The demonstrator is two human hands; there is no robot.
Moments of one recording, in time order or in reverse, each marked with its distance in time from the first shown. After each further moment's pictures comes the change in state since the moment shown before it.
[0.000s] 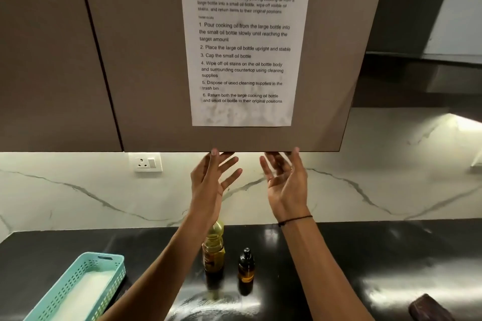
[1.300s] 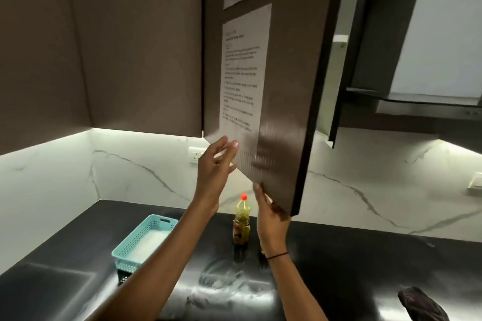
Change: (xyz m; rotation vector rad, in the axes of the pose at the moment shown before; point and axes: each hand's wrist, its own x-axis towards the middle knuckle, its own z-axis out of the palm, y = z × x) left_hand -0.236 0.182 -0.001 0.423 0.132 0.218; right_hand -0.301 0.004 0.011 -0.457 -0.087 -0.352
